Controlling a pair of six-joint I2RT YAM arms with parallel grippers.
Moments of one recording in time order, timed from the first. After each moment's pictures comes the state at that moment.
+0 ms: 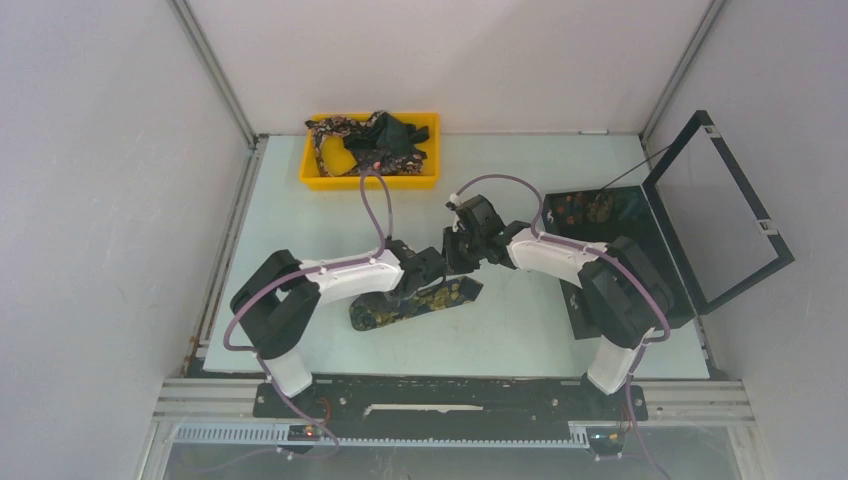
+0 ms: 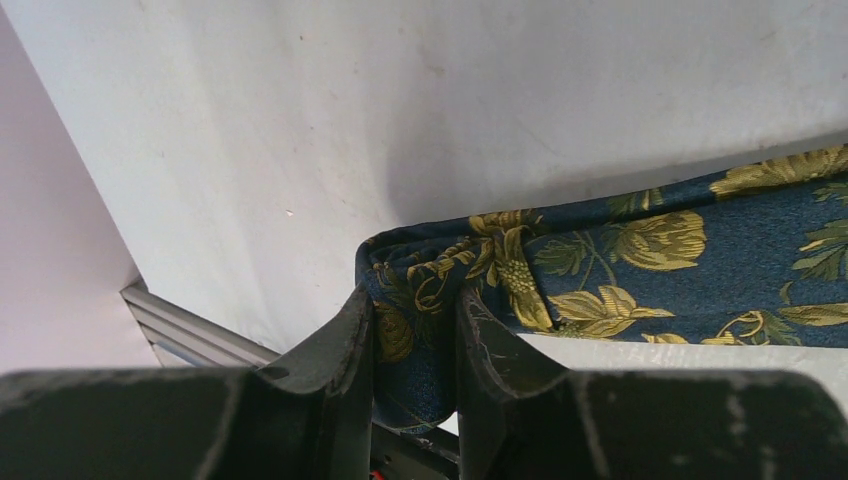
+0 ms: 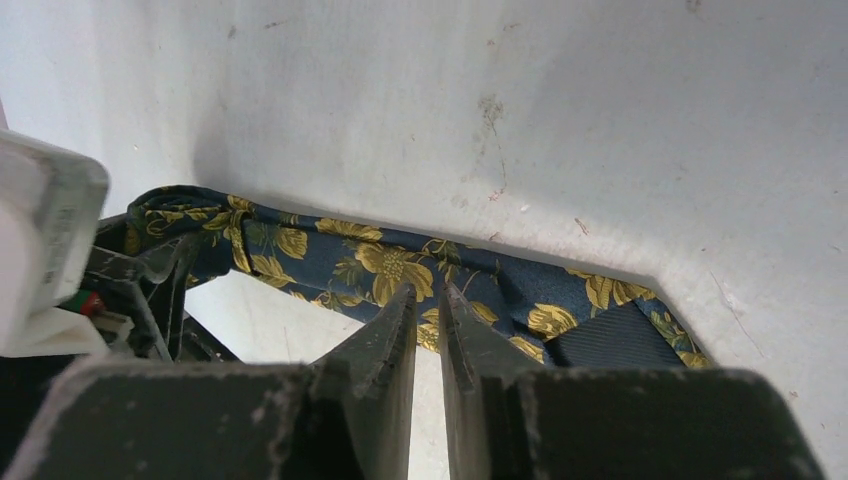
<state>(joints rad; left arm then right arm) -0.88 1.69 1.05 -1.06 -0.59 -0.73 0.69 1.78 1.10 -0.21 -0.30 0.60</state>
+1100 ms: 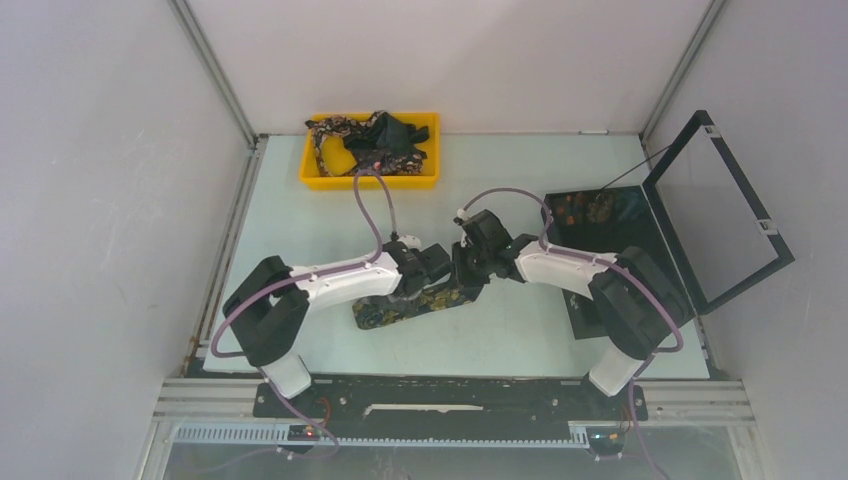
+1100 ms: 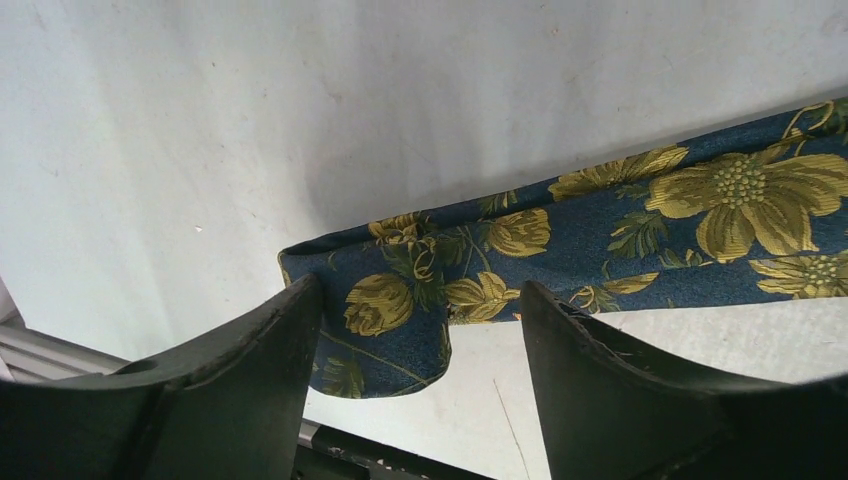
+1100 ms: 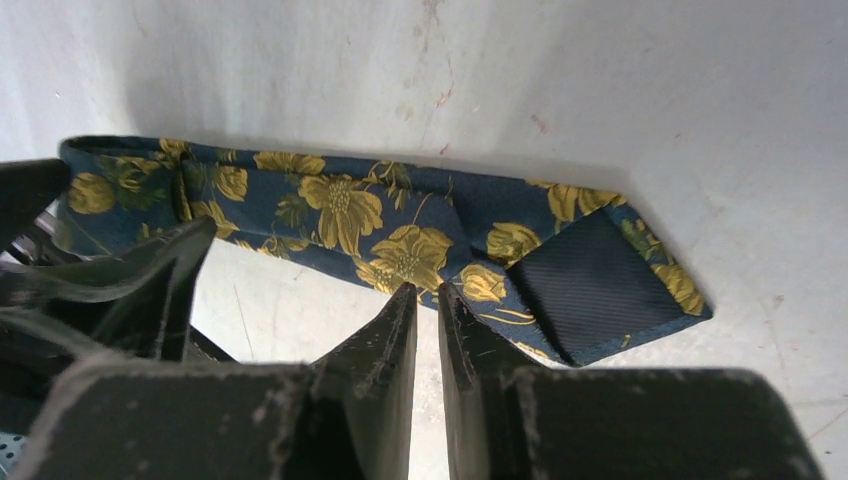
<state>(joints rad) -0.93 1.68 1.09 -0.97 -0.54 -0.81 0.70 1.69 0.97 -0.22 -0.26 0.59</state>
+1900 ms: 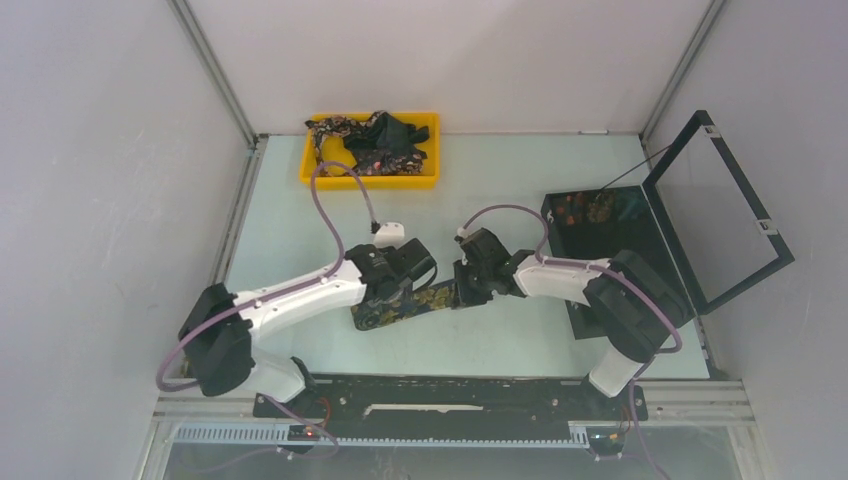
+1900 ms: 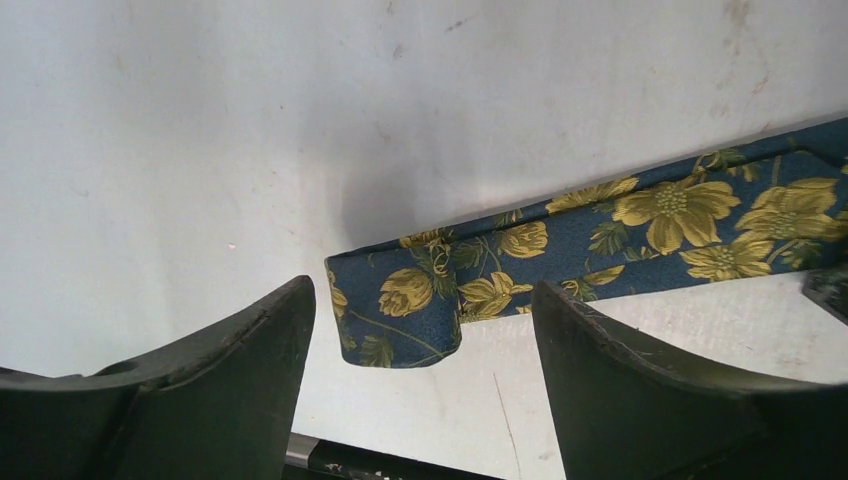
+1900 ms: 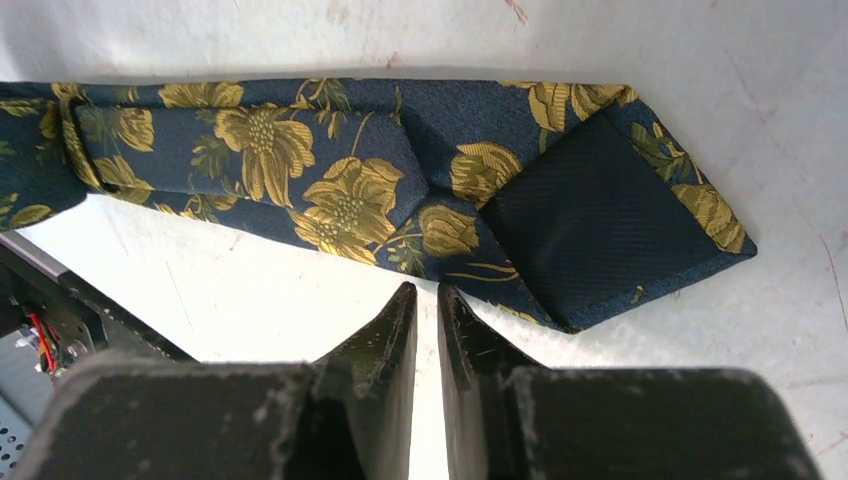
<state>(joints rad) -0.93 1.44 1.03 -0.94 -0.62 -0.84 0.76 1.68 0.85 -0.19 -0.21 0.62</state>
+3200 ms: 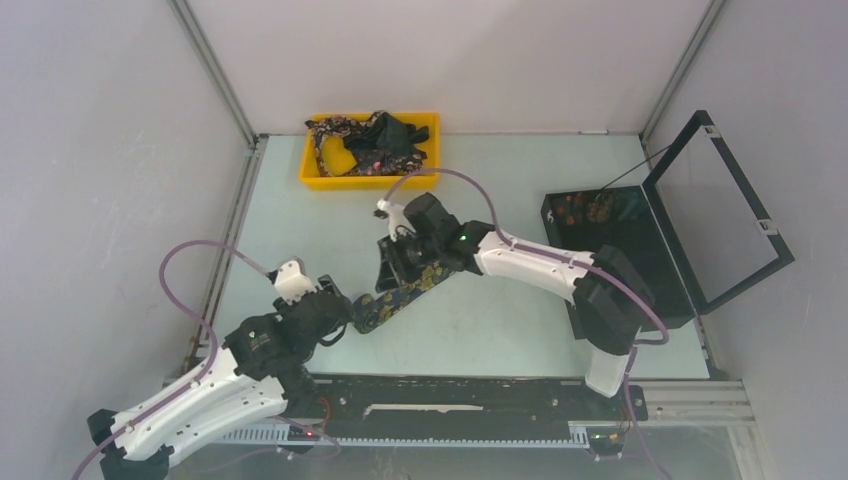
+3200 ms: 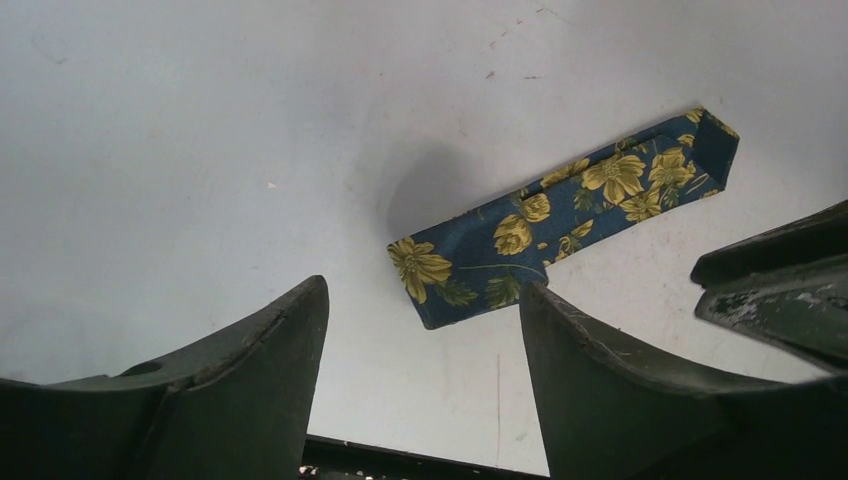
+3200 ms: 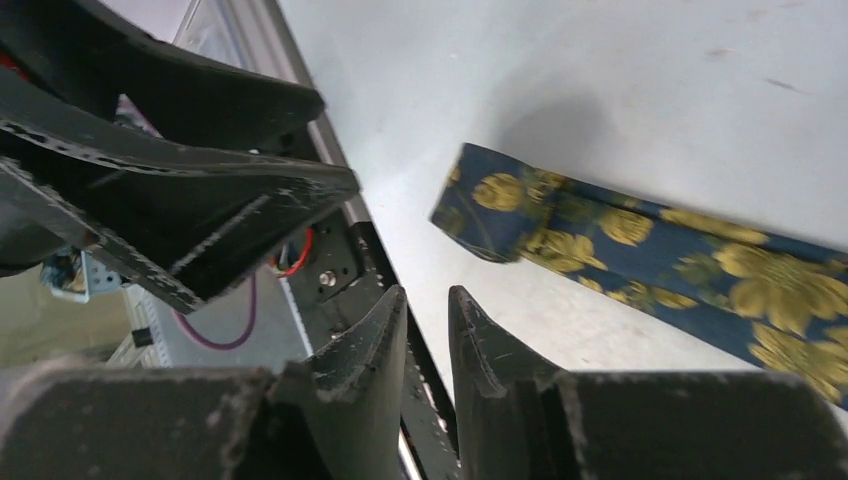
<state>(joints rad) -0.91 0.55 0.60 -0.99 -0.70 -1.15 0.91 1.80 1.34 -0.23 -0.52 0.44</state>
